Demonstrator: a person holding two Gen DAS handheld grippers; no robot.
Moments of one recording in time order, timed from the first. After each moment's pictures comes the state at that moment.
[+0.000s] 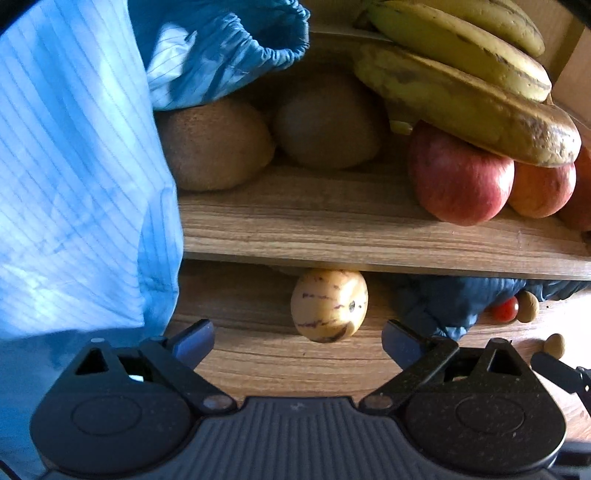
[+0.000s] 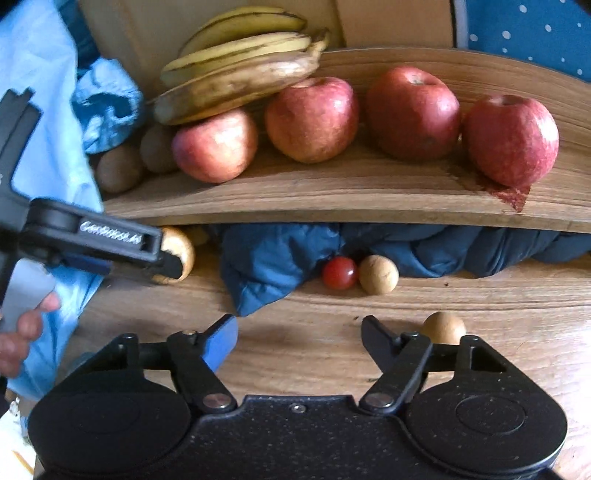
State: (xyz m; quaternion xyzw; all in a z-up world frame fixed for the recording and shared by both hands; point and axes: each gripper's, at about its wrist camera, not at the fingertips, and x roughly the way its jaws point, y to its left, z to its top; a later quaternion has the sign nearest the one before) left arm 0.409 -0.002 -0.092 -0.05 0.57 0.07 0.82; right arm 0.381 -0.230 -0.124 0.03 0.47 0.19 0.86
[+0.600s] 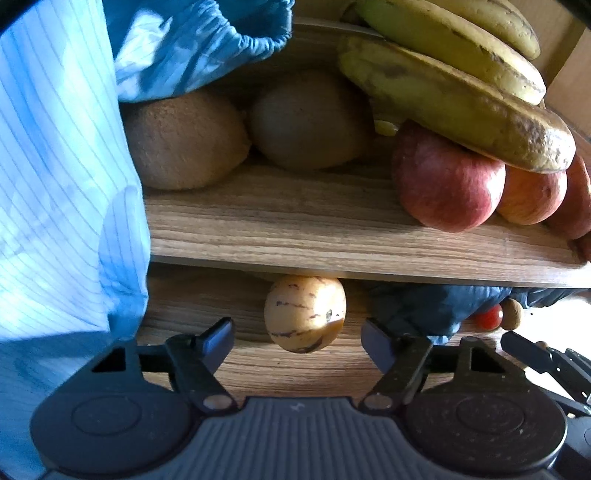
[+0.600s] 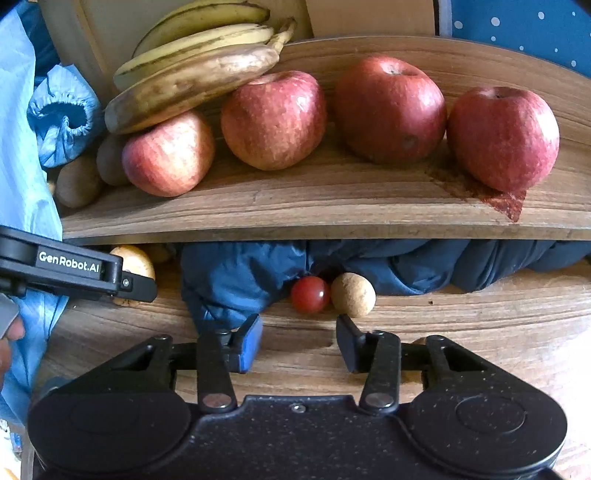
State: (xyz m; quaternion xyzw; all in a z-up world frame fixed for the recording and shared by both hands) left arm 0.423 -0.003 -0.103 -0.08 0.56 0.04 0.82; right arm 0.401 -0.231 -0.139 0.03 0.47 0.16 0.87
